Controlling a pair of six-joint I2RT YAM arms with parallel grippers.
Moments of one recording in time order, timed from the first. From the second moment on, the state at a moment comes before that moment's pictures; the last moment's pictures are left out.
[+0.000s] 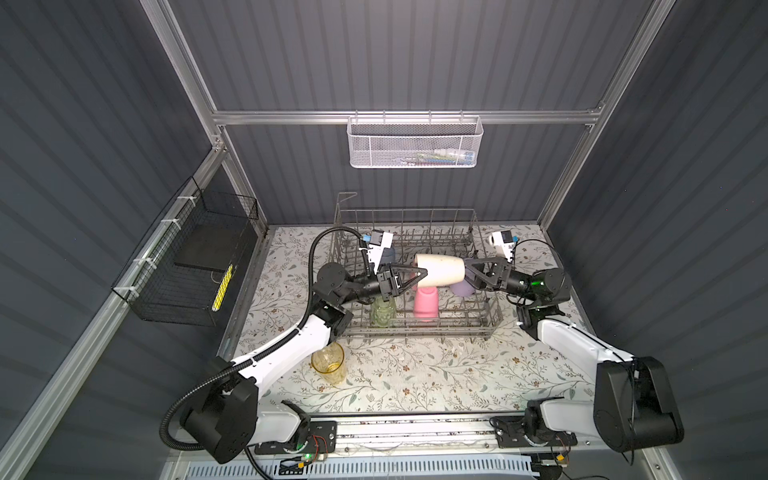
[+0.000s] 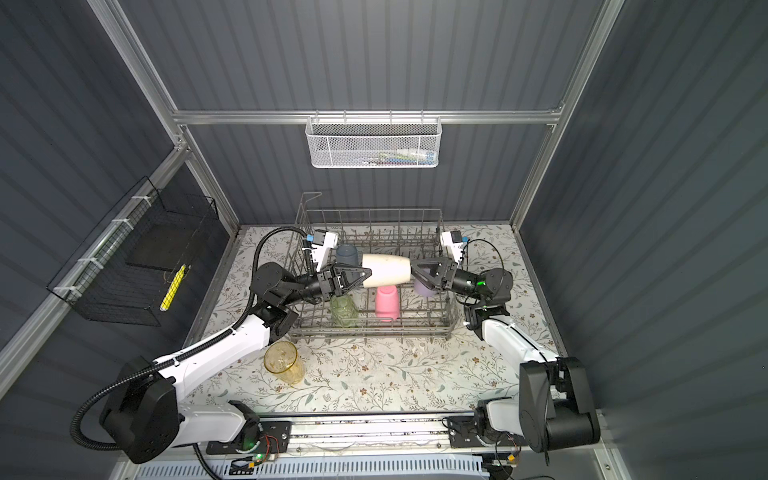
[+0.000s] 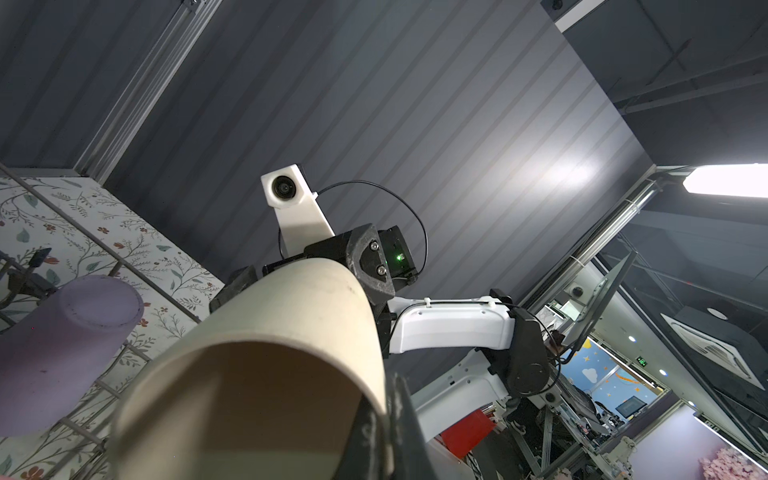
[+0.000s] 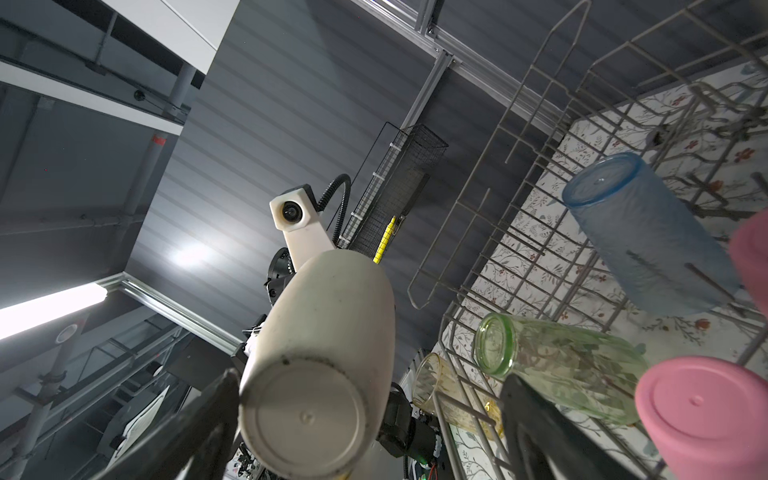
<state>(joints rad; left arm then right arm) -0.61 1.33 0.86 0.84 0.86 -1.00 0.13 1.33 0.64 1.17 -1.16 1.48</state>
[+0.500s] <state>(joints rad) -0.59 1.33 0.85 0.84 0.87 -1.00 0.13 1.37 0.64 1.34 -1.18 1.59</state>
